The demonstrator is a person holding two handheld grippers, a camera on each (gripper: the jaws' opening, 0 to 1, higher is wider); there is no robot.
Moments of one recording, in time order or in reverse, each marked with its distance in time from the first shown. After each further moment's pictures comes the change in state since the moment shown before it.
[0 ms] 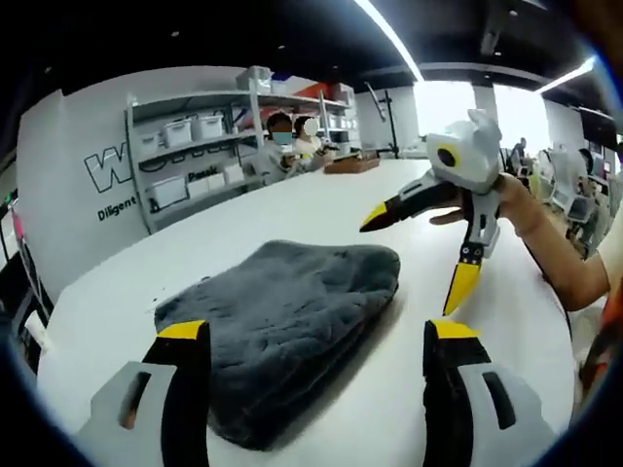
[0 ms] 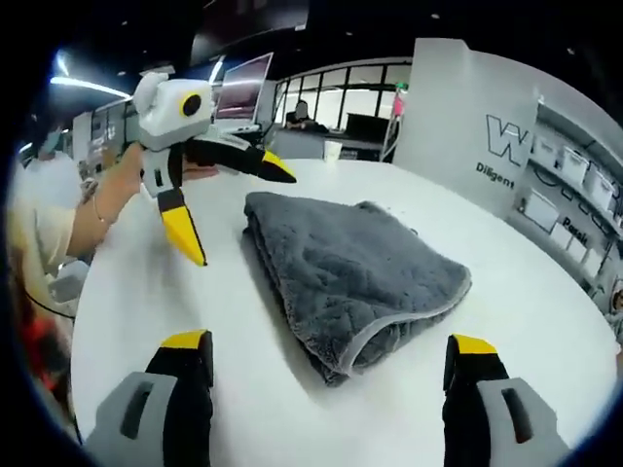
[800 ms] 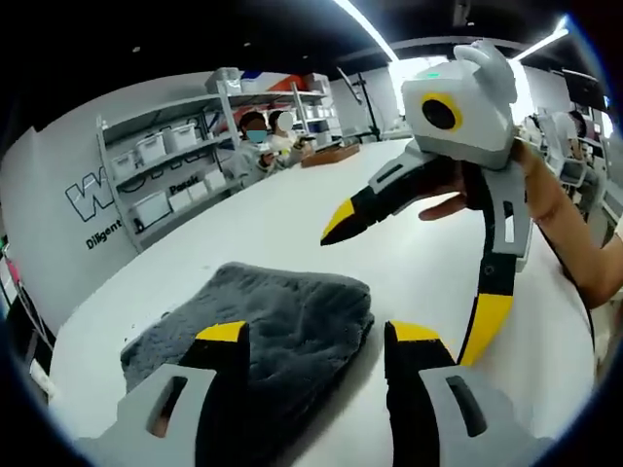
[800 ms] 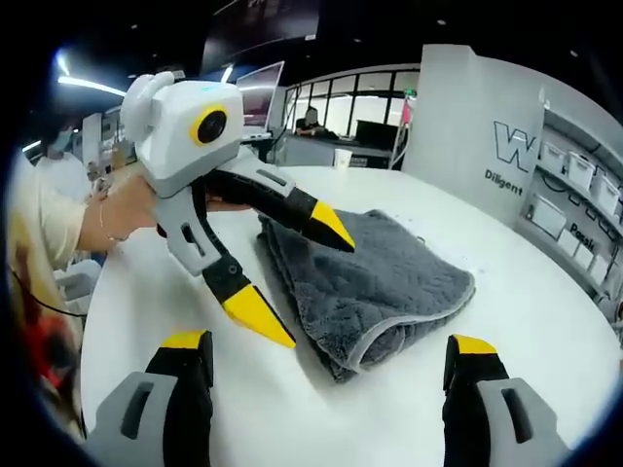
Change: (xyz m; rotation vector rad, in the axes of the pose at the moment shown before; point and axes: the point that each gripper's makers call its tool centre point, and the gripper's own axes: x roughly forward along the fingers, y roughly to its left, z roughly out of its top) left arm 0.060 -0.057 0.023 0.119 0.015 -0.050; right arm -0.013 0.017 -0.002 -0.017 -0.021 0.041
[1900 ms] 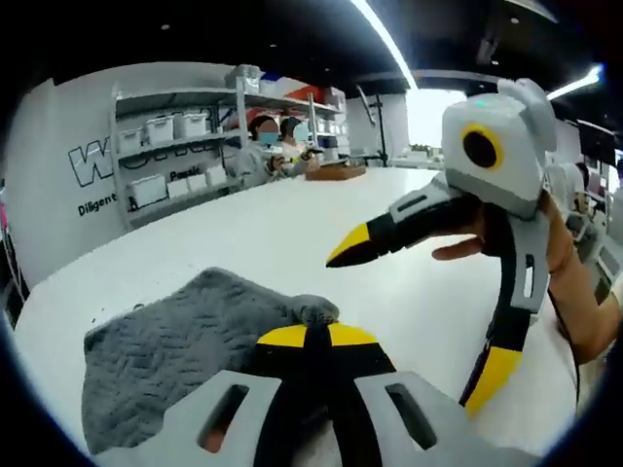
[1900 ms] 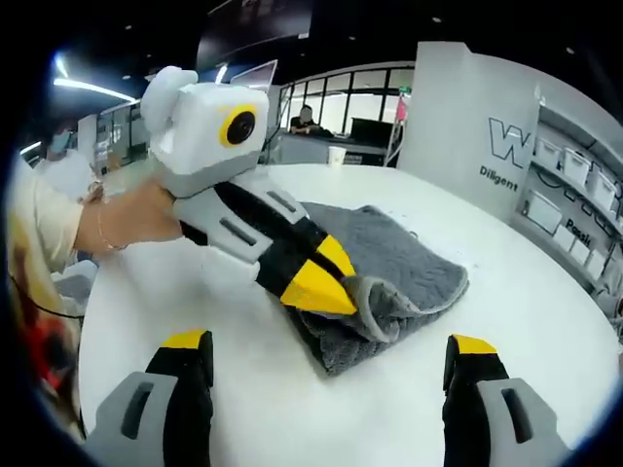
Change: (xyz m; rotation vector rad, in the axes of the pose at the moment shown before) left arm 0.019 0.016 0.016 -0.231 -0.101 -0.020; right arm -0.001 -0.009 -0.003 0.015 0.009 -0.020
